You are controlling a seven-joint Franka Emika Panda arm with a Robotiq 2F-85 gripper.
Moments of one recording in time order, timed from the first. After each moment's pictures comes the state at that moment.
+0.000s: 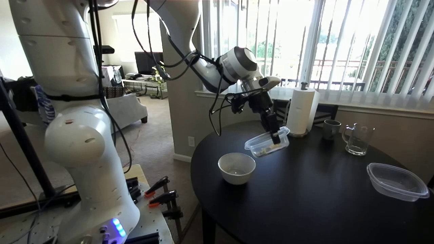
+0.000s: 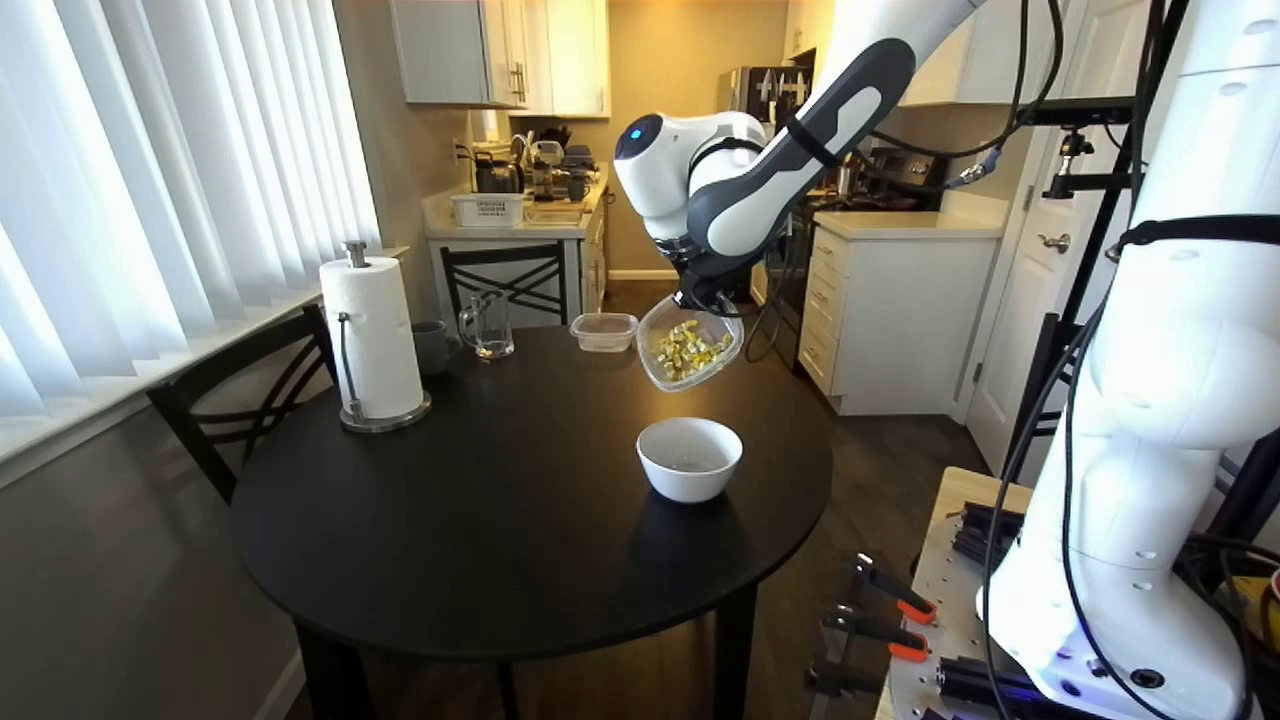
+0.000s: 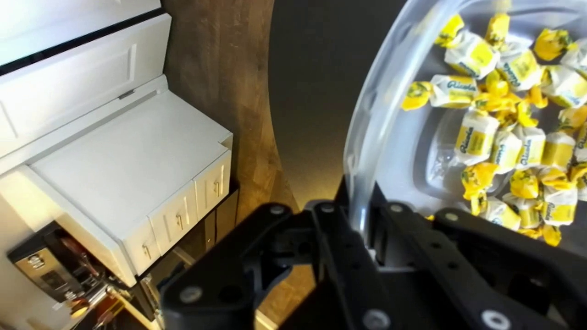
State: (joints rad) arm -0.09 0.03 0.00 -2.25 -0.87 2.11 1.05
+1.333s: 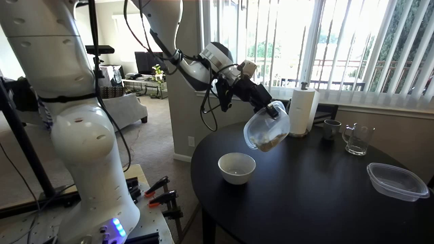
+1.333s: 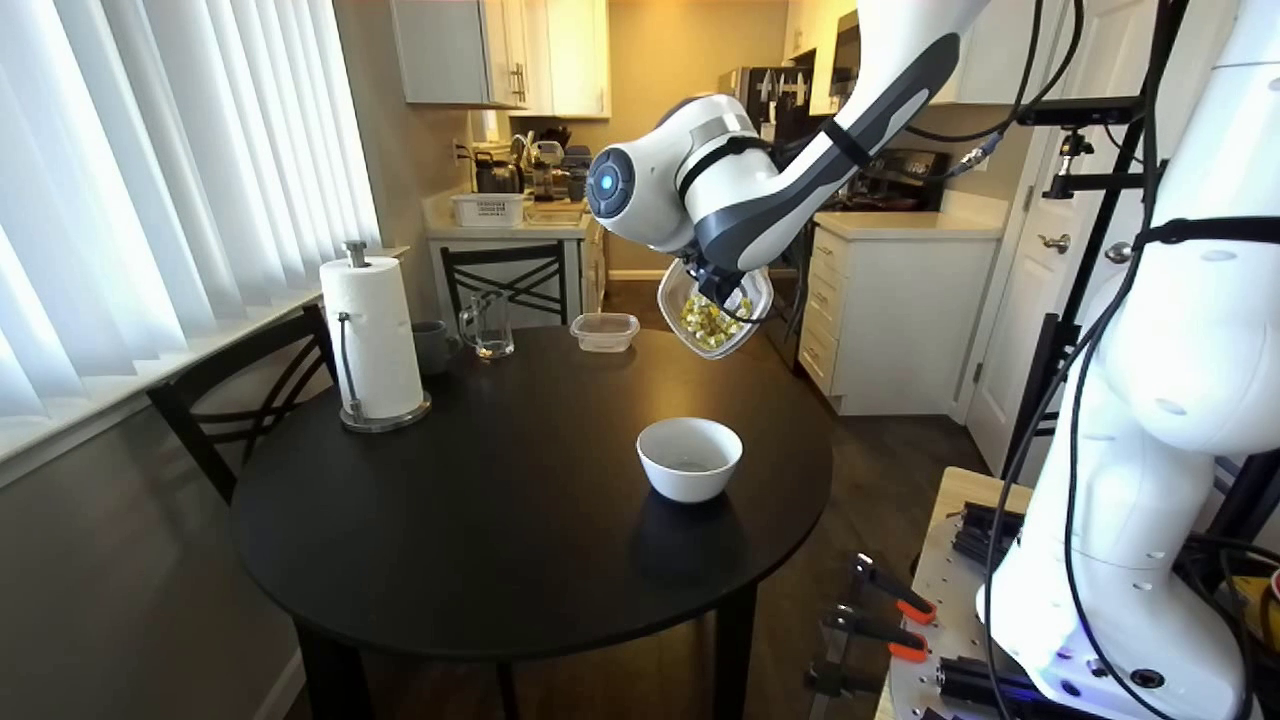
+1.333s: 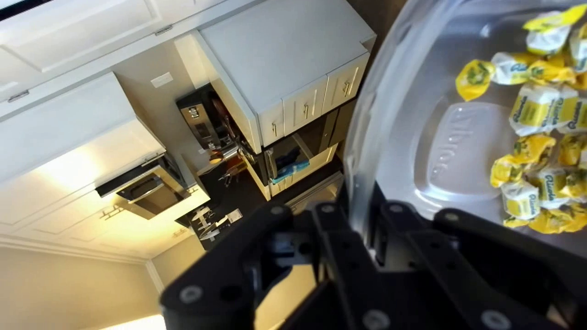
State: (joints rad) arm 0.06 -0.05 0.07 -2.32 -1.23 1.72 1.16
